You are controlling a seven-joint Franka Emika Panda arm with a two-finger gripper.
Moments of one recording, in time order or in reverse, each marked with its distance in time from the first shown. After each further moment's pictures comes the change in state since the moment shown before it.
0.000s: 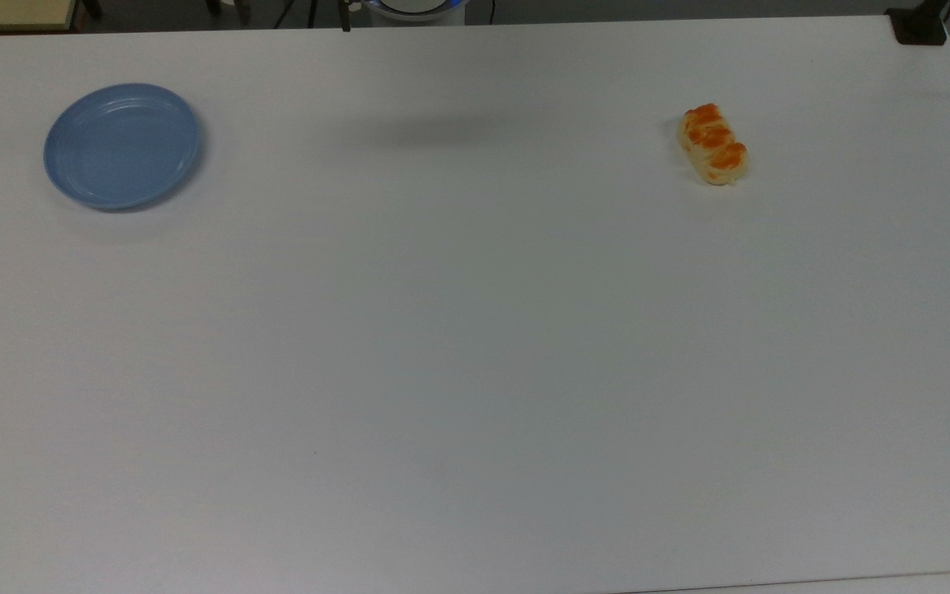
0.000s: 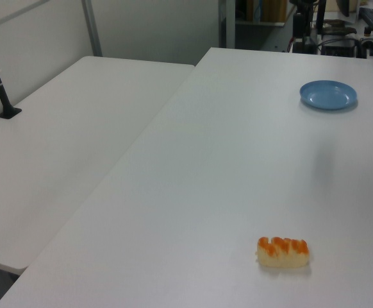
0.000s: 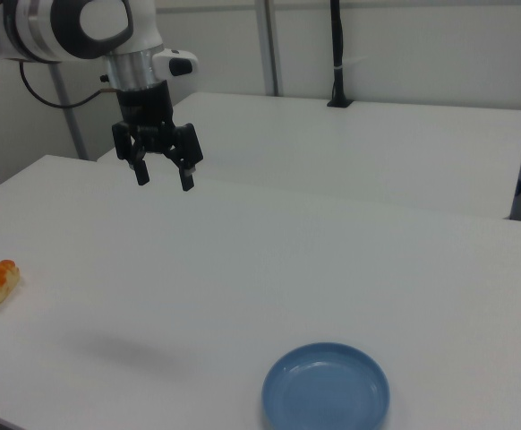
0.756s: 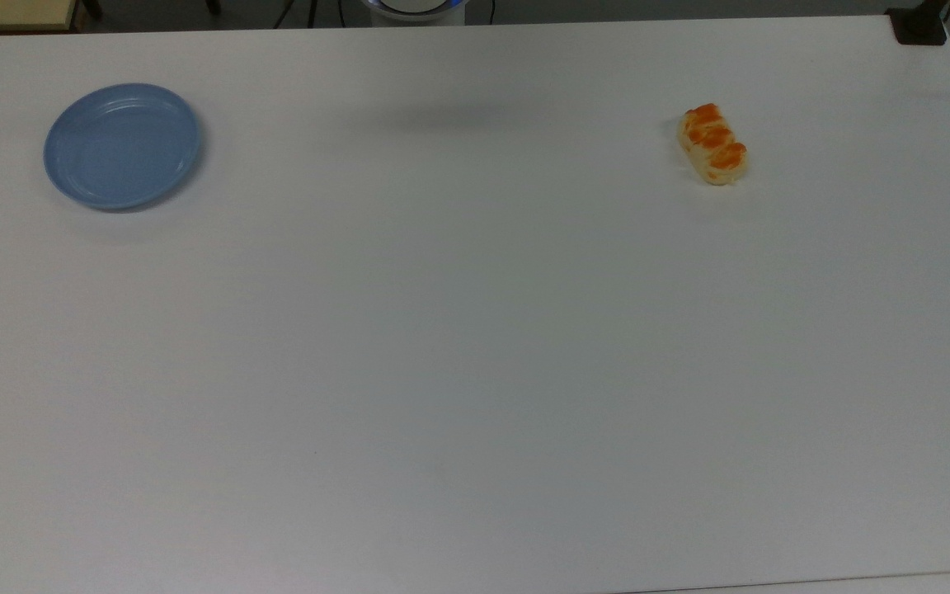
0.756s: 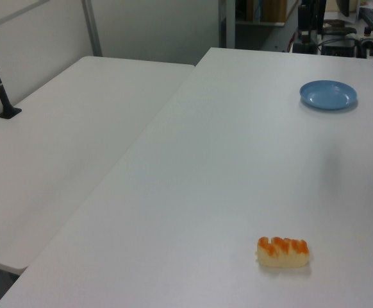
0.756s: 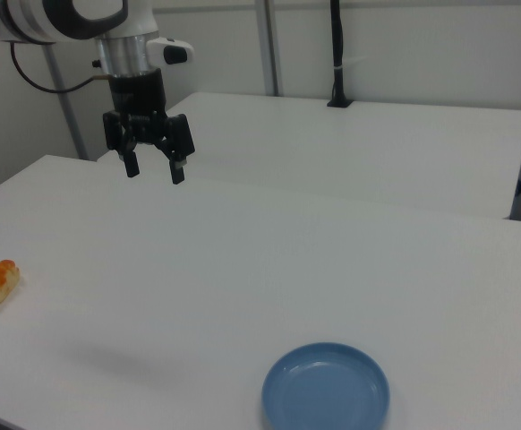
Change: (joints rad) arm 0.000 0.005 -0.007 0.073 0.015 -0.117 0.000
